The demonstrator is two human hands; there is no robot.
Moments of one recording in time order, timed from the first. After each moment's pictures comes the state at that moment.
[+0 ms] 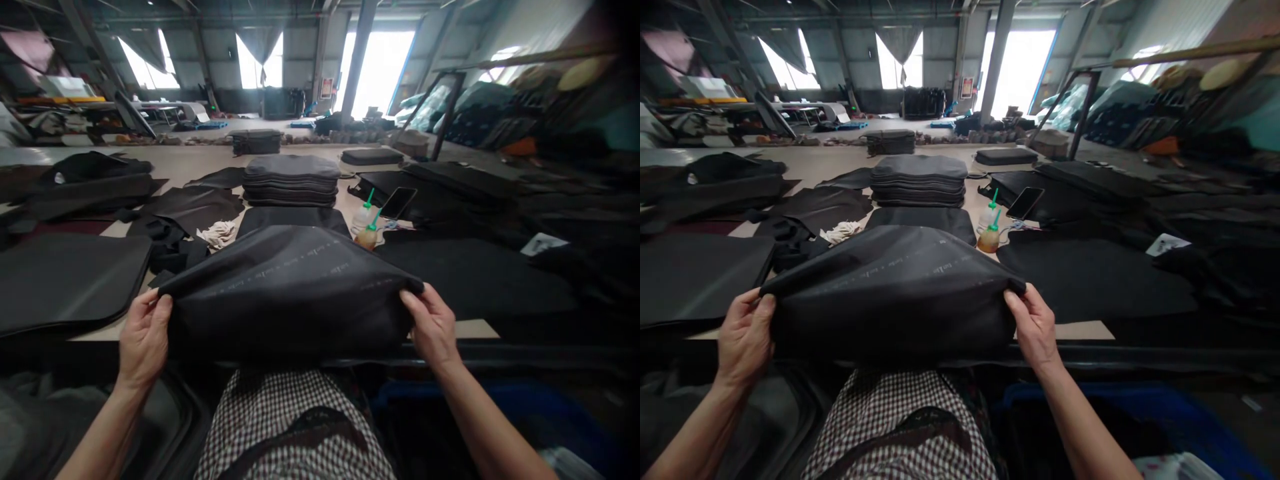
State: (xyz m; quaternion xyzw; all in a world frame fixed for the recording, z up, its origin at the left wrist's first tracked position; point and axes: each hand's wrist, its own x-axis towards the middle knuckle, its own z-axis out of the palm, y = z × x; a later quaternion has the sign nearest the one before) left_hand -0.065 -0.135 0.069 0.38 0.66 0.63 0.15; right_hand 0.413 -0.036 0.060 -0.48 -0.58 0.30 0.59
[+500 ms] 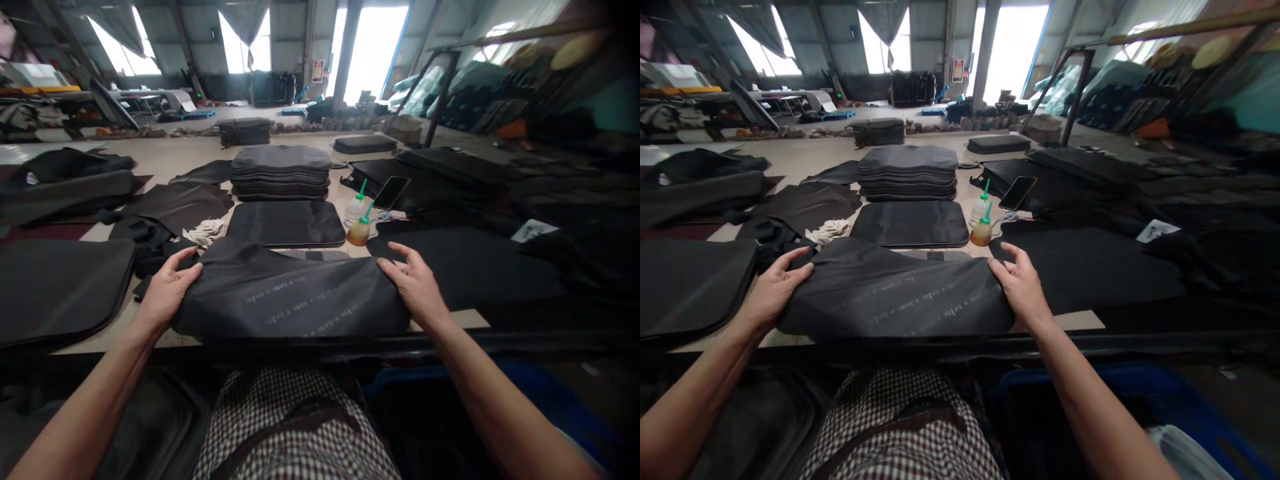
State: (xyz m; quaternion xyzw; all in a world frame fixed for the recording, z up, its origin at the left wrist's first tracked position) left_hand -0.052 -0.045 0.117 0.43 0.66 0.51 0.35; right_hand 0.409 0.016 0.098 -0.56 -0.50 0.40 0.52
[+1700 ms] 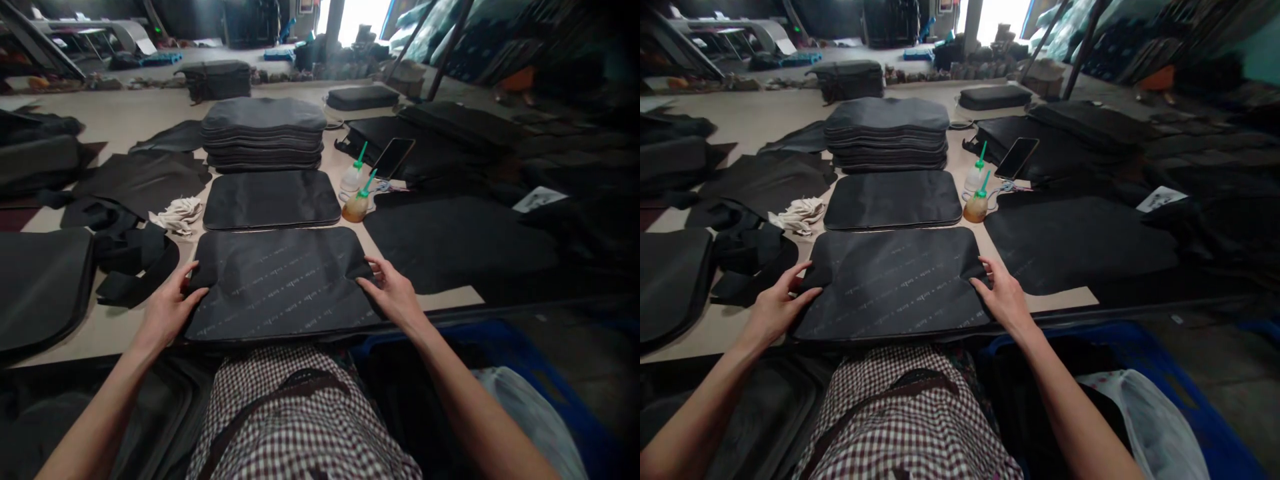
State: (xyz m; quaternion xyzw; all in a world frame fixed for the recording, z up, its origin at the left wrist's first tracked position) left_hand -0.057 -0.043 0.044 0.62 0.74 0.23 0.12; right_hand 0.421 0.004 0.020 -0.63 -0.67 0.19 0.33
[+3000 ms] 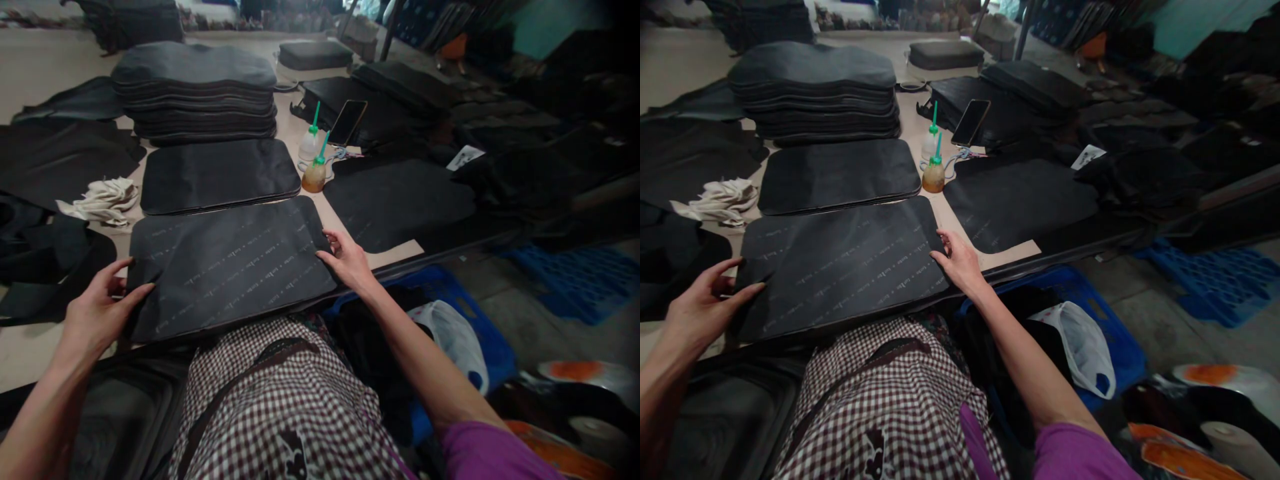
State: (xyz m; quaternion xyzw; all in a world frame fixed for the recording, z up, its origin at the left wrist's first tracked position) left_hand -0.077 -0.038 0.032 0.57 0.79 0.19 0.14; right_hand 0.423 -0.002 -0.002 -0.61 -0.67 0.20 0.37
